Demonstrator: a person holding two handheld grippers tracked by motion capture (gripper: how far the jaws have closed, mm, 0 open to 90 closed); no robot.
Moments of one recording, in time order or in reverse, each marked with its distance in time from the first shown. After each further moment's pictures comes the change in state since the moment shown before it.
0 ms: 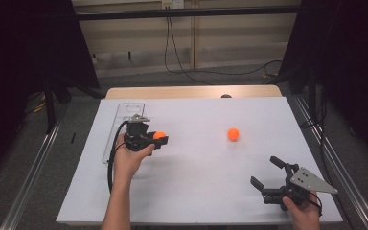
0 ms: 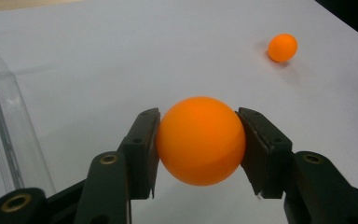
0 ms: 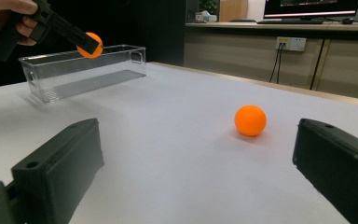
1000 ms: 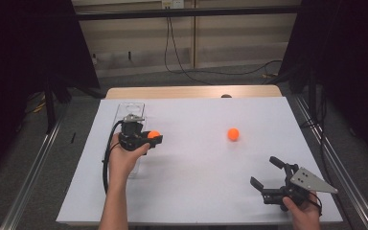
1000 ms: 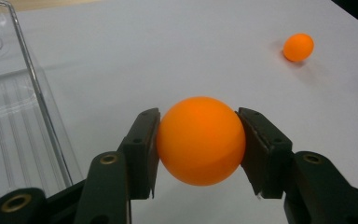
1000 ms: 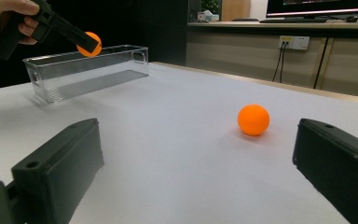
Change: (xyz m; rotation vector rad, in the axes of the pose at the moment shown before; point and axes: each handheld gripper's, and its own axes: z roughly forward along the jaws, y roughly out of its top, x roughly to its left) left arm 0.009 -0.001 -0.009 -0.002 0.037 -0.008; right arm 0.001 0.000 -0.001 -0.003 0.011 0.009
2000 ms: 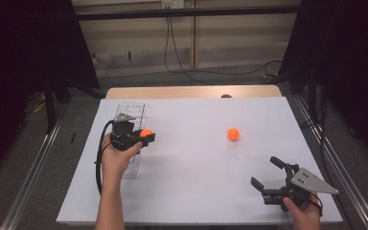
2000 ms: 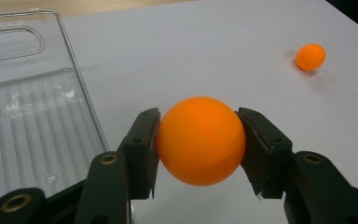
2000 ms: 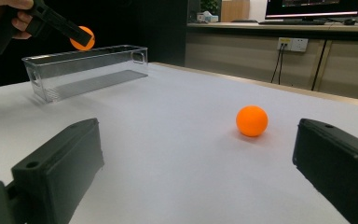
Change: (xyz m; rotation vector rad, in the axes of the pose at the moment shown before) left arm 0.013 -0.003 -0.017 -0.035 0.046 -0.026; right arm 0.000 0.001 -0.001 0.001 -0.004 -0.013
